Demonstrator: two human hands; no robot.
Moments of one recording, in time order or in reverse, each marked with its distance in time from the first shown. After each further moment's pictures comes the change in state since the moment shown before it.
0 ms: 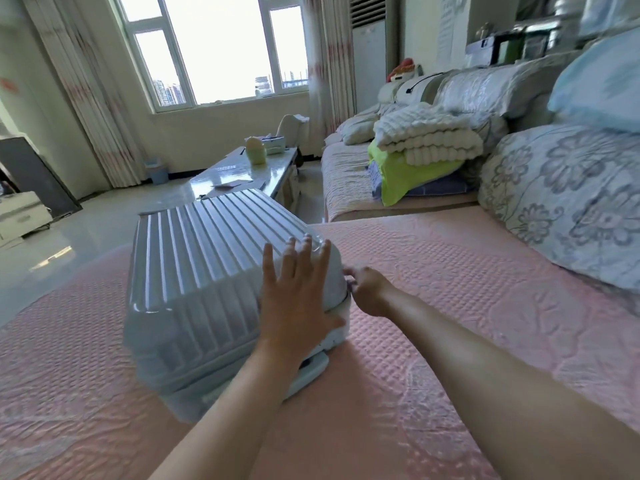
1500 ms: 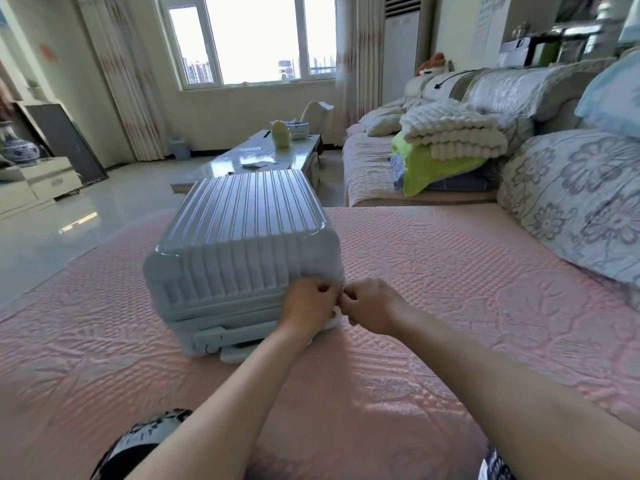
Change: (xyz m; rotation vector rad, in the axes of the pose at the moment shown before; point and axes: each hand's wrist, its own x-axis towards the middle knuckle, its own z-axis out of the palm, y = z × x) left_hand -0.069 -0.011 -0.023 -1.096 -0.366 -0.654; right_hand -0.113 -0.077 0.037 -0.272 -0.090 0.020
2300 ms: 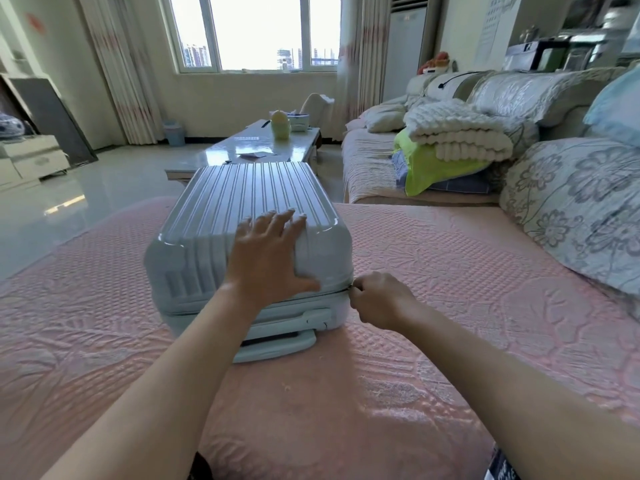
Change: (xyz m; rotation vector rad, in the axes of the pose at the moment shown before) left_hand 0.042 -0.021 -0.088 0.984 0.317 0.597; right_hand 0.018 -0.006 -0.002 -0.061 -0.009 0.113
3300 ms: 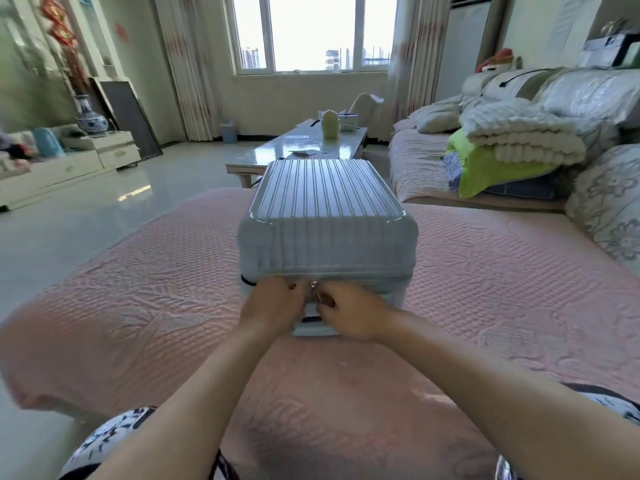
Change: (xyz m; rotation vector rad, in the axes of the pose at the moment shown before) left_hand -0.102 -0.031 -0.019 -0.782 -0.388 -0.775; right_hand -0.016 -0.098 0.078 0.105 -0.083 -0.529
